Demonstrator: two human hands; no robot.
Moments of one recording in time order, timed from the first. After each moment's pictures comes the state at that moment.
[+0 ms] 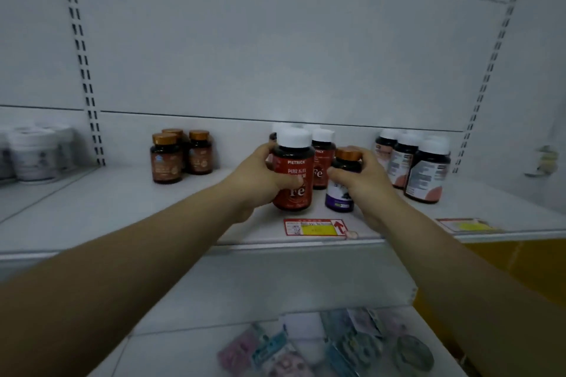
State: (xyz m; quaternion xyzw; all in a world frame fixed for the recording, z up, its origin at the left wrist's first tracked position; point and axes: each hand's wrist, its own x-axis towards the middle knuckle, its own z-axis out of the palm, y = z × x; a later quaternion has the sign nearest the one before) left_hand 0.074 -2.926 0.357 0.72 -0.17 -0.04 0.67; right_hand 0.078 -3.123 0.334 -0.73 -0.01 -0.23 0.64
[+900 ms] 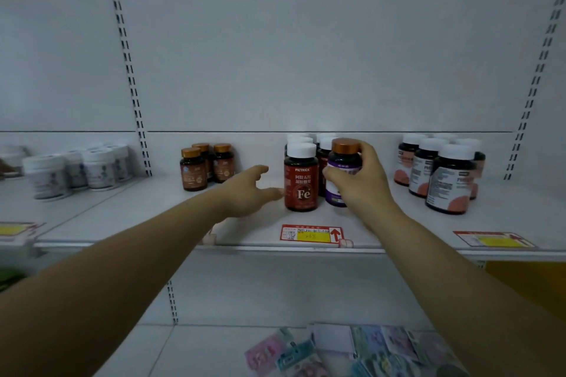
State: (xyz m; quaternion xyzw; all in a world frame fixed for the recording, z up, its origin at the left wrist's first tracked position) left_hand 0.088 -2.906 0.351 0.93 -0.08 0.04 0.35; right_hand 0.070 -3.119 0.345 -0.72 -0.12 -0.25 0.64
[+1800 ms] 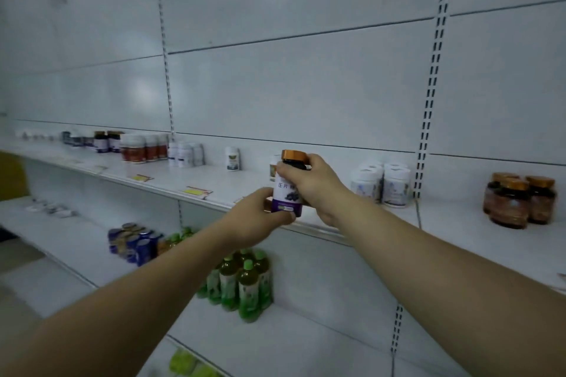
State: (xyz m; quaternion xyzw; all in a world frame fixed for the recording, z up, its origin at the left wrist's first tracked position) left_hand -0.099 -2.407 0.354 0.88 0.03 0.18 0.44; right_hand -0.004 -2.512 0.383 -0.66 -0.30 0.07 0.69
